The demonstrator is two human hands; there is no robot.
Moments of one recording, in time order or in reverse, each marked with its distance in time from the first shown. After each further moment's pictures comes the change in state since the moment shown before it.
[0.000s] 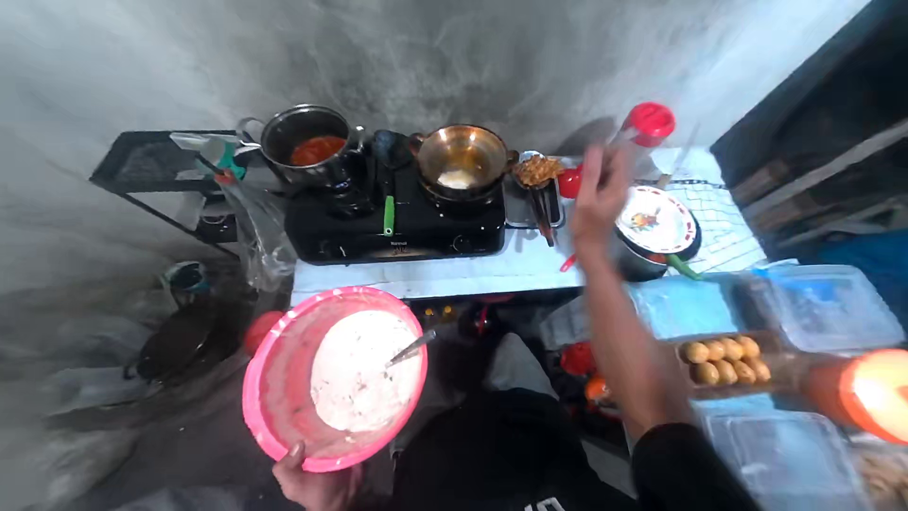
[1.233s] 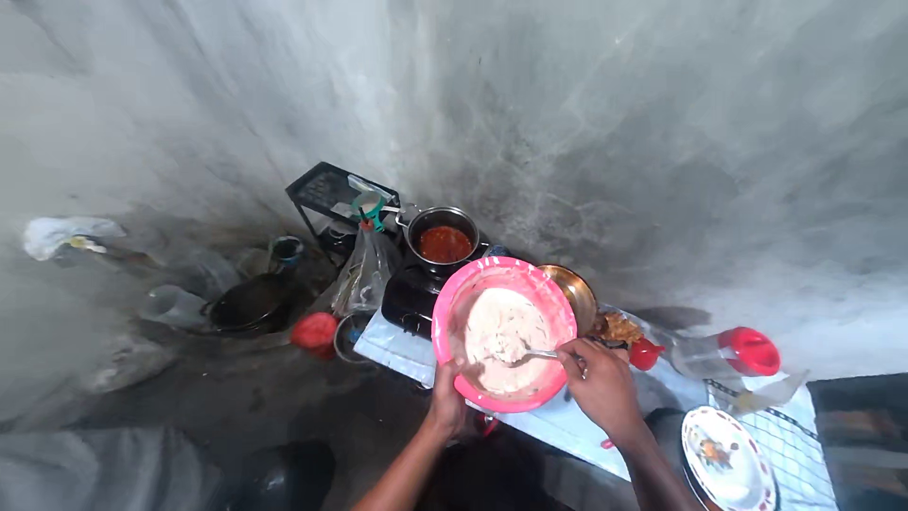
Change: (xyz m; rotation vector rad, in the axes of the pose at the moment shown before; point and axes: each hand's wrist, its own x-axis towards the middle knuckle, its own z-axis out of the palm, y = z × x) left_hand 0.189 -0.014 0.257 -0.062 -0.073 -0.276; right_hand 0.082 -0.106 0.100 -0.182 -0.859 -0.183
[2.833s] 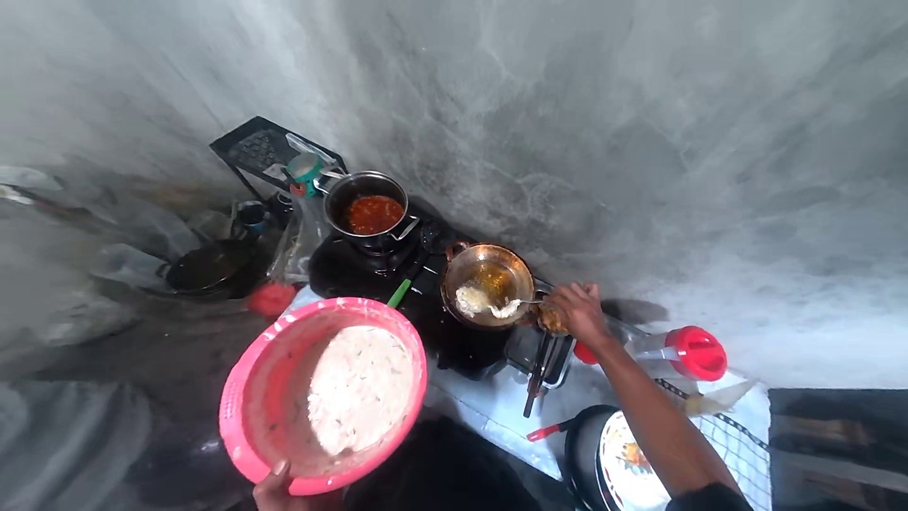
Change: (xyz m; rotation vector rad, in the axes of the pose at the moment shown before) left_hand -0.125 -0.086 0.013 0.020 0.489 0.519; right_hand 0.115 0.323 0.048 -0.219 -0.024 -0.568
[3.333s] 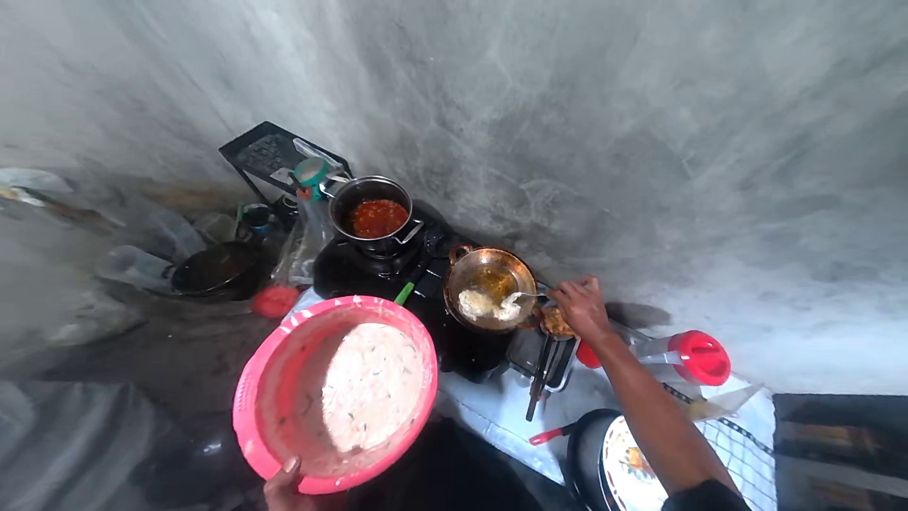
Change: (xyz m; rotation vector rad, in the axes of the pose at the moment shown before) left_hand 0.002 -0.001 -0.002 -0.010 -0.050 -0.033; right_hand 0.020 -0.002 -0.008 -0.098 0.066 -0.066
